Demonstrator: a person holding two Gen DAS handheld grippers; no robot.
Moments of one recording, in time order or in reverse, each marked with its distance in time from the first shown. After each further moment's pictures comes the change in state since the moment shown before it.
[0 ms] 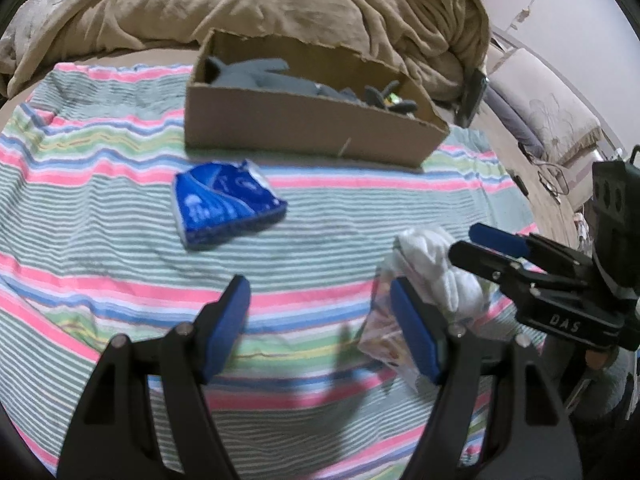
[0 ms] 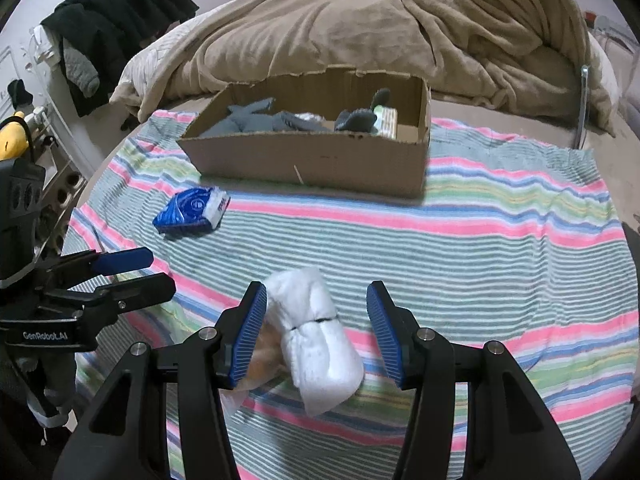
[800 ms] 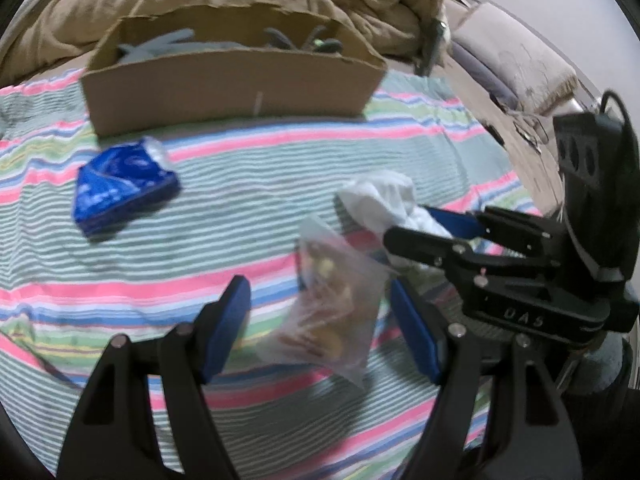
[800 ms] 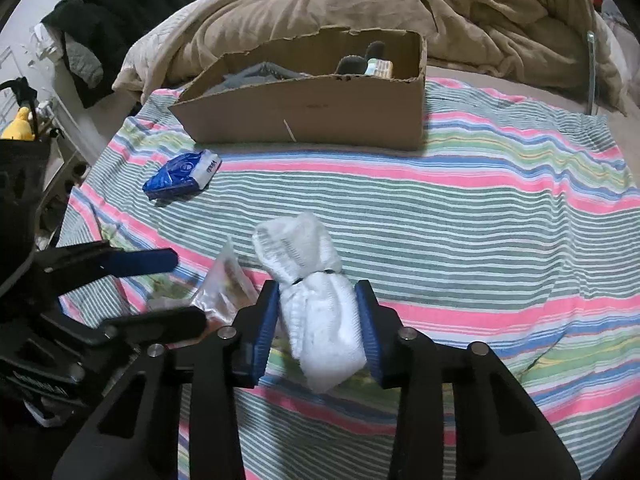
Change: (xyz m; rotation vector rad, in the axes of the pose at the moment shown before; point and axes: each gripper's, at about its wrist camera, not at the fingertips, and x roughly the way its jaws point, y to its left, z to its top) left arm 0.033 -0.051 -0.013 0.142 0.108 -0.067; right arm 0.012 -0.020 -0.021 0.012 0.042 0.048
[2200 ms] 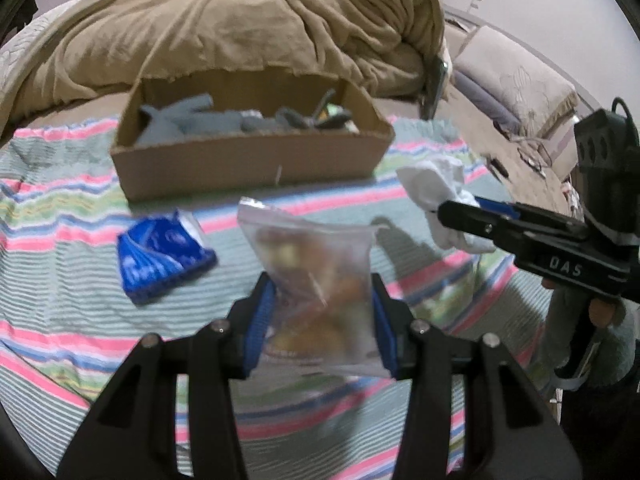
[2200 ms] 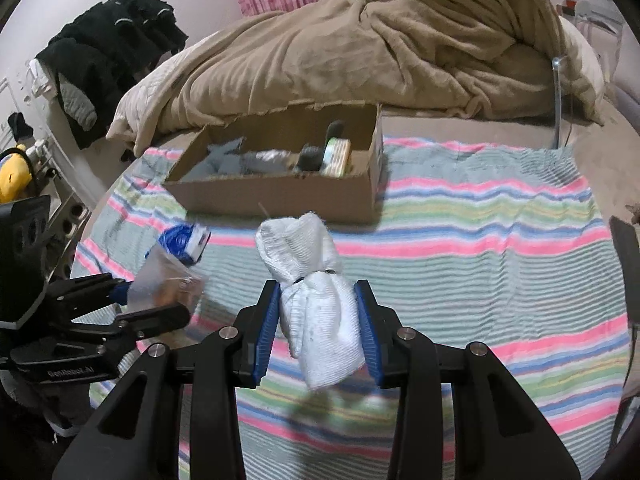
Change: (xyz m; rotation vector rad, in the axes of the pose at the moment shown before) left arm -0.036 0.012 0.030 0.011 -0.144 0.047; right arm -0.044 -0.021 0.038 0.049 -0.135 -0.032
